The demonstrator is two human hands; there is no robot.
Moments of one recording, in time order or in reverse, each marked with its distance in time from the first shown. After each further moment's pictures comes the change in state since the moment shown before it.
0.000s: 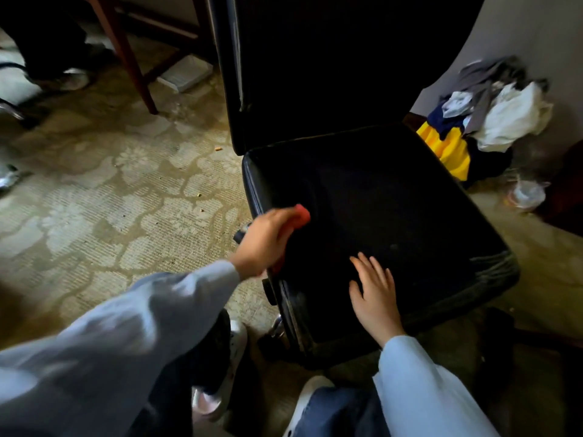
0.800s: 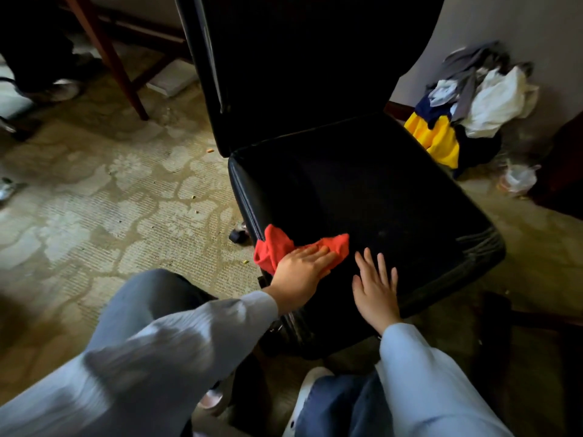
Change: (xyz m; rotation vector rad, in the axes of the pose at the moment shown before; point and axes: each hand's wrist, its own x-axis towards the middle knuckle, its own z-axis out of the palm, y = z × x) left_hand -0.035 0.036 0.082 0.356 -0.213 0.259; right_hand -0.011 0.022 0.000 -0.041 -0.125 0.173
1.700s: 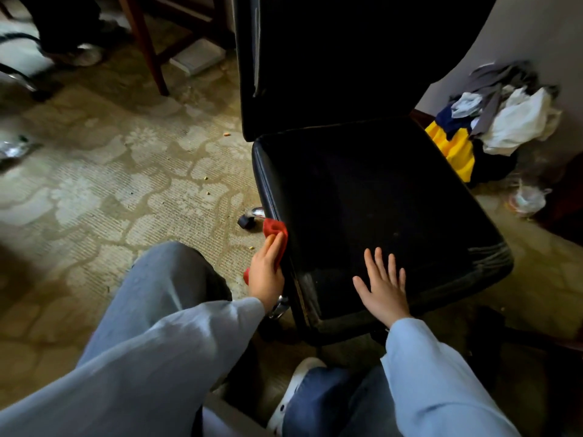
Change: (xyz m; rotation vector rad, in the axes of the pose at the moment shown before) left_hand -0.067 -0.031 0.017 -0.479 0.306 -0.719; right_hand -0.001 -0.001 -0.005 -0.242 -0.137 -0.020
